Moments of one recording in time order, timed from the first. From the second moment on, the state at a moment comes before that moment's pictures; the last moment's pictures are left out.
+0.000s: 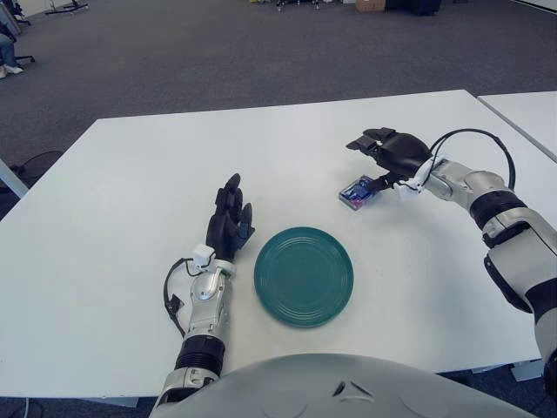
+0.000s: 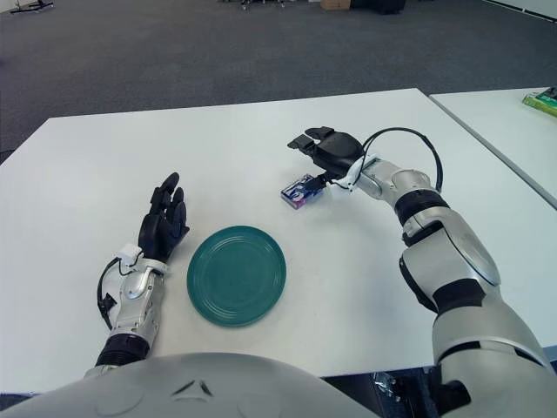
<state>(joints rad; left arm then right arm) 0.04 -0.12 0.08 0.47 -0.15 -0.56 -0.20 -0.88 -0.56 0.69 1.11 -0.97 -0.72 -0.39</state>
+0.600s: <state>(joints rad) 0.04 -0.12 0.05 0.48 -0.06 -0.59 -0.11 -0.89 -0.51 0.74 1.17 -0.97 -0.72 -0.37</state>
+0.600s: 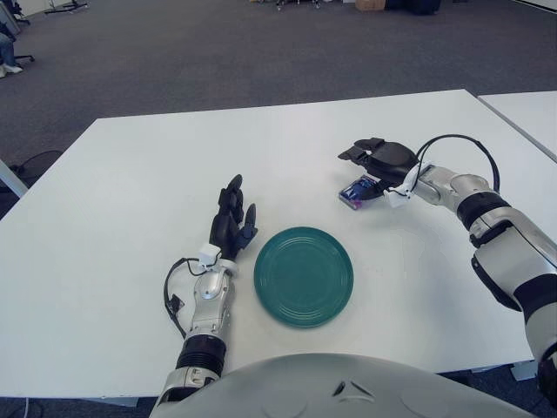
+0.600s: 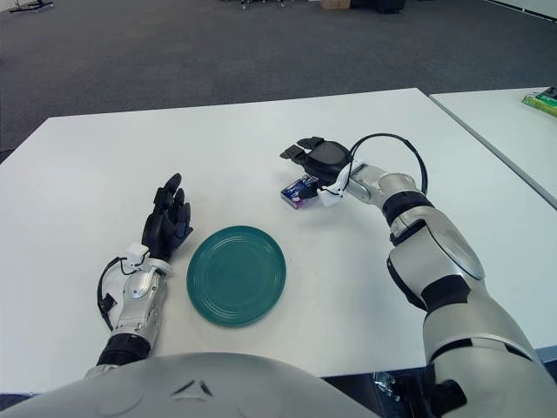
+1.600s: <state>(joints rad) 0.04 -0.12 0.05 0.48 -0.12 -0.64 -0.18 -0.83 -0.49 0.81 1.20 -0.98 -0.71 -0.33</state>
